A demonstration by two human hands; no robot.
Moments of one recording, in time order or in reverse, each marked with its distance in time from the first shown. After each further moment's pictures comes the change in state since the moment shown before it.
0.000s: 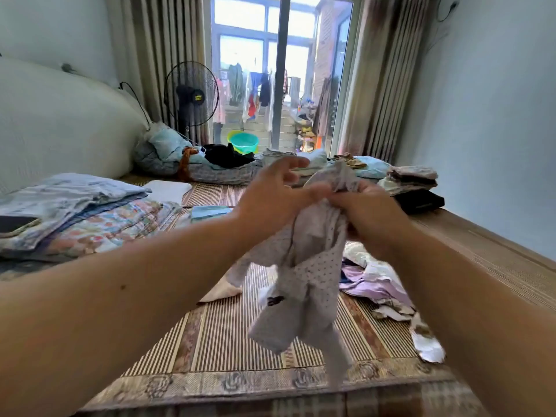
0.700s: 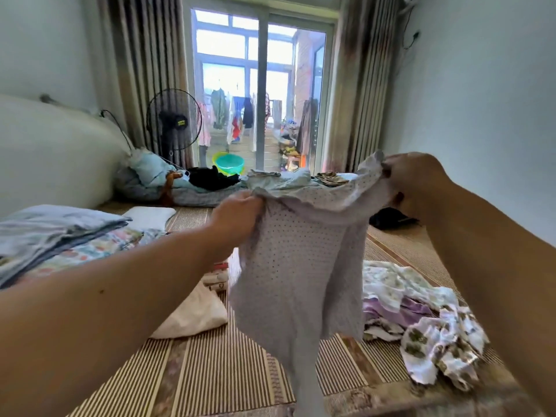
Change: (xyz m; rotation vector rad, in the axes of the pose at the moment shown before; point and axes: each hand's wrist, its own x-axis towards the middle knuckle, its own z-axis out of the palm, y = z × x) left_hand 0.038 -0.014 -0.006 -0.086 0.035 -0.252; right_hand 0.066 -0.049 -0.093 -0.106 0.409 -0.042
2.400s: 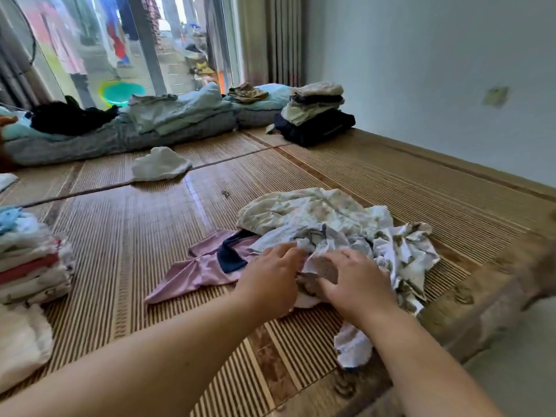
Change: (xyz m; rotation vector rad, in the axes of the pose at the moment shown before) left_hand 0.063 -0.169 0.344 0.810 -0.674 0.415; right_hand 0.026 0.339 -0.082 -1.087 -0.200 0.132
